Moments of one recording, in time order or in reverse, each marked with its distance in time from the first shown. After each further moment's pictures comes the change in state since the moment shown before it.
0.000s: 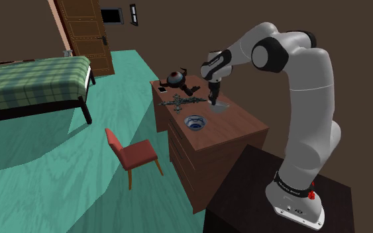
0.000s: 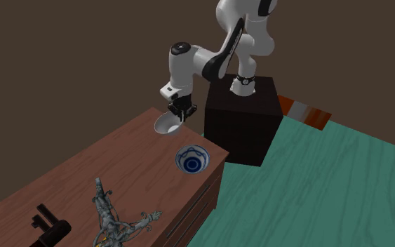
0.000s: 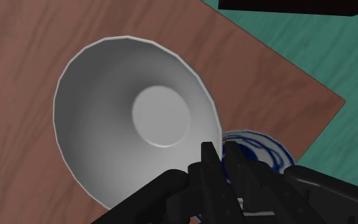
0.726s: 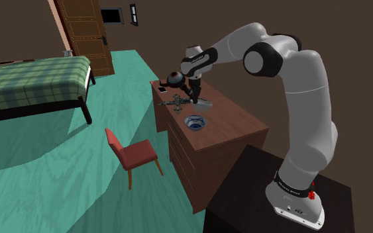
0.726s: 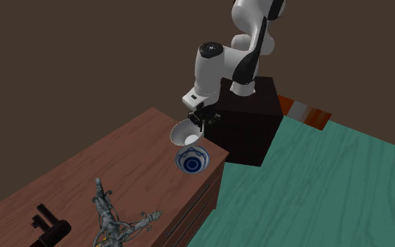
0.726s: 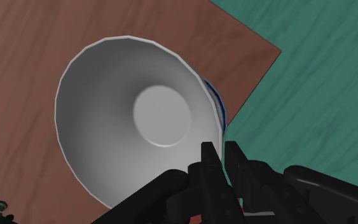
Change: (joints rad) arm 0.137 0.056 0.058 0.188 -0.009 -0.140 0.207
